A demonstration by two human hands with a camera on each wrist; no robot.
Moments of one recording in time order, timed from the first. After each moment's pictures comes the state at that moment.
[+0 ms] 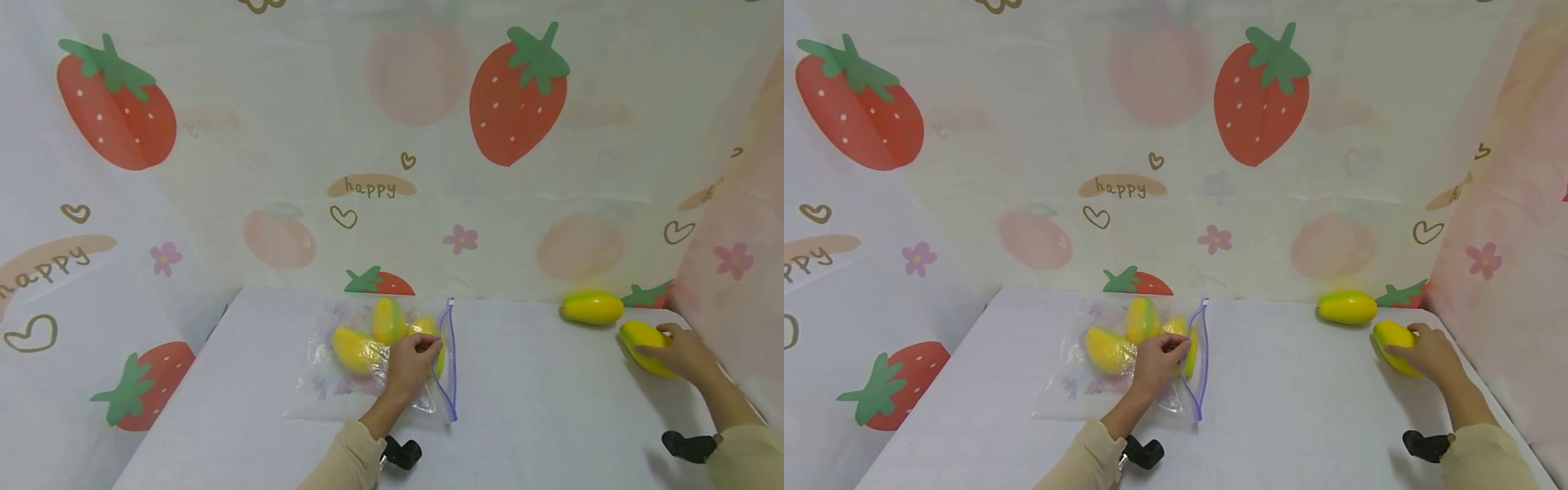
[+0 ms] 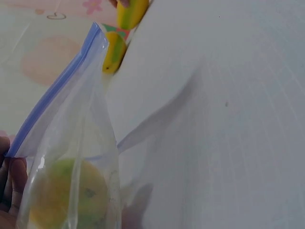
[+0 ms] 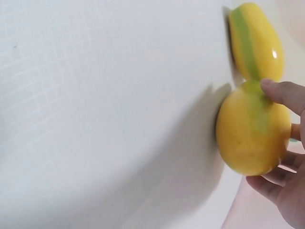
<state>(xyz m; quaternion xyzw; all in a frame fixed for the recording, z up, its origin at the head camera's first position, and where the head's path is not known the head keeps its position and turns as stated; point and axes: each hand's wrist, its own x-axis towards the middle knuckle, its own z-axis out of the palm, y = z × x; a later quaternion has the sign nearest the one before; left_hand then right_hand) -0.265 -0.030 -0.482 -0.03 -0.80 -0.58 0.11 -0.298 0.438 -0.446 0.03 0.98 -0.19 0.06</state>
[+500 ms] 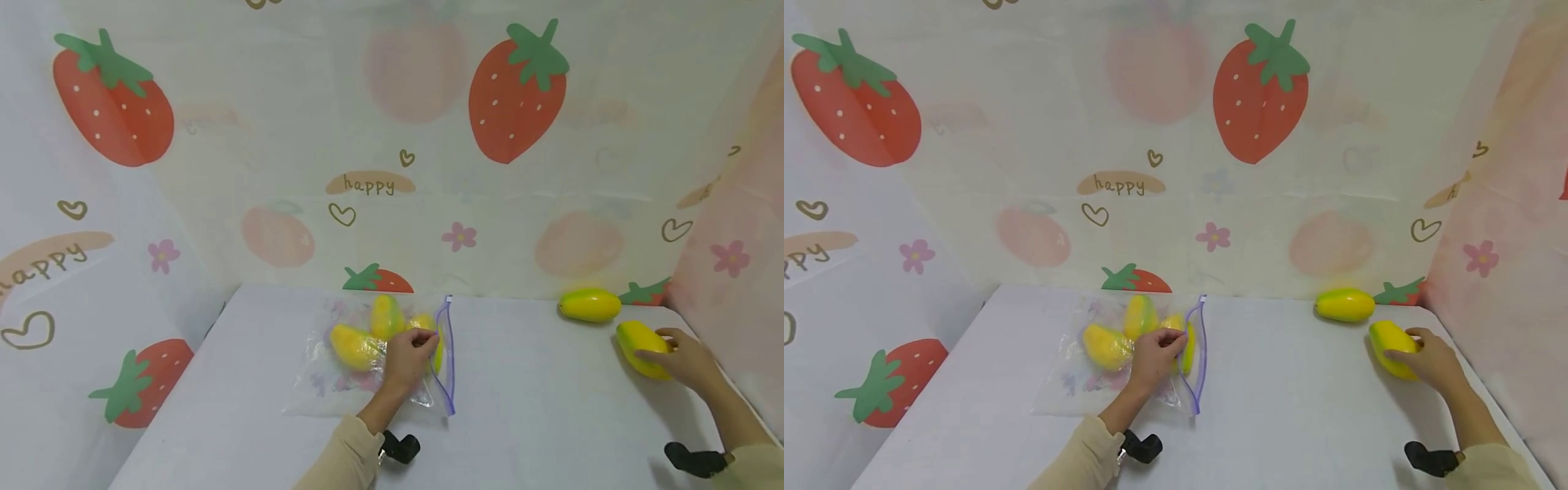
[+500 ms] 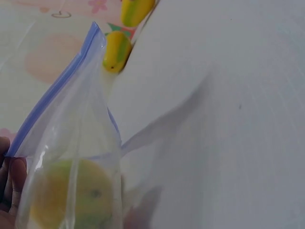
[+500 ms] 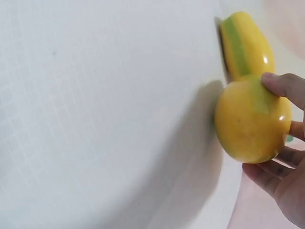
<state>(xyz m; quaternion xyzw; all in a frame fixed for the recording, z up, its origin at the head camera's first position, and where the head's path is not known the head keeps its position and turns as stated) -0.266 -0.031 -0.480 -0.02 -0.80 -0.59 0.10 -0.280 0.438 -0.452 0.06 0.96 -0.25 0.07</state>
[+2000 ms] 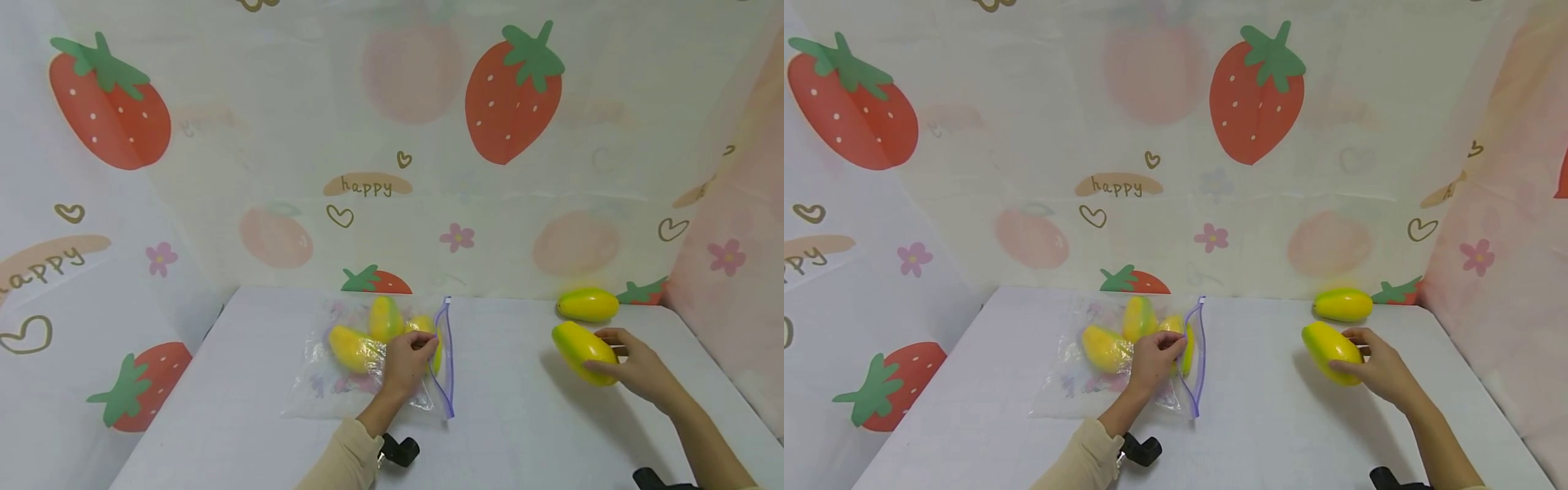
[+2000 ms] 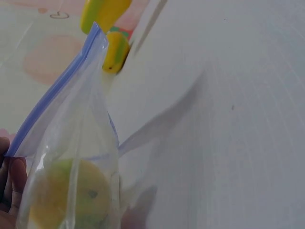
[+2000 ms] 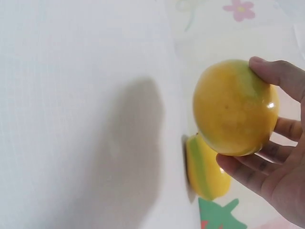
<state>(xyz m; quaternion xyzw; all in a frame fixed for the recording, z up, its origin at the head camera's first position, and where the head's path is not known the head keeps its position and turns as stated) -0.265 -0.029 -0.483 -0.03 -0.80 -0.59 0.10 -0.241 0.340 -0.433 -0.06 0.94 -0.34 0.02</state>
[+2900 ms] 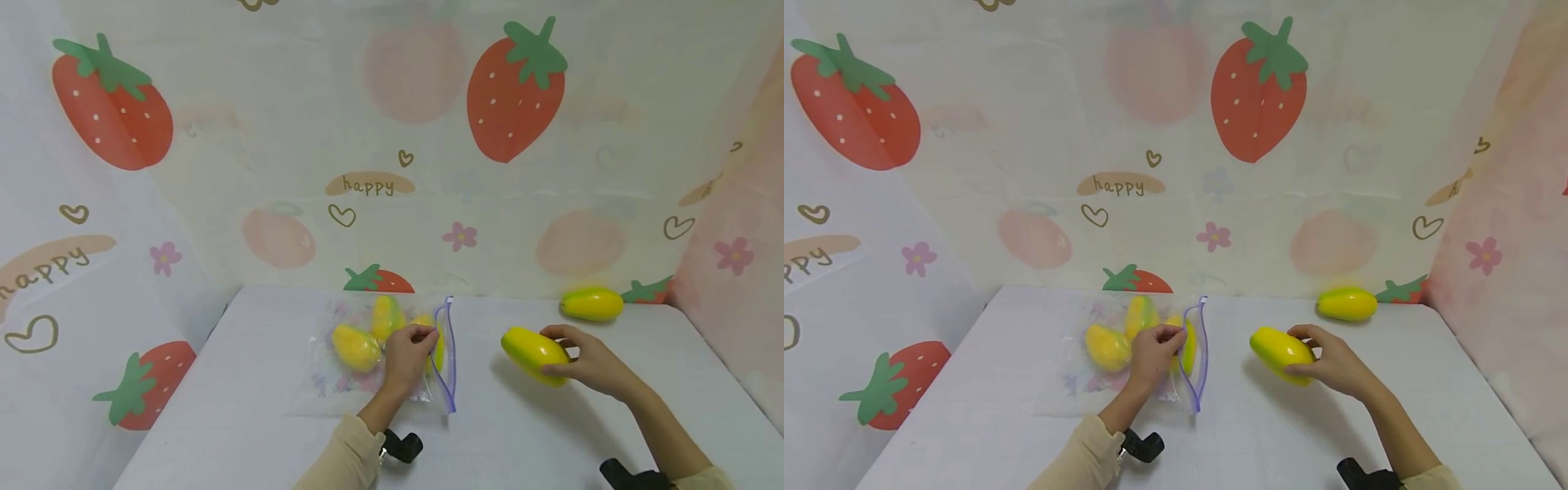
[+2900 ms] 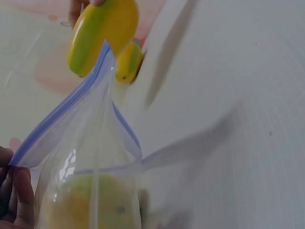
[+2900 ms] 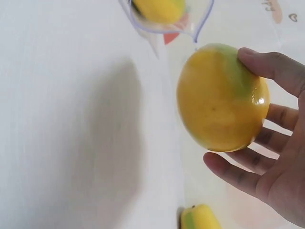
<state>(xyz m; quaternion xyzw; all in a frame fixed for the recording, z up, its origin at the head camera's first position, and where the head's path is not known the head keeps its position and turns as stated) -0.263 -0.031 -0.466 0.00 -0.80 -0.60 0.10 -0.251 0.280 -0.426 -0.17 0.91 -0.37 0.04</state>
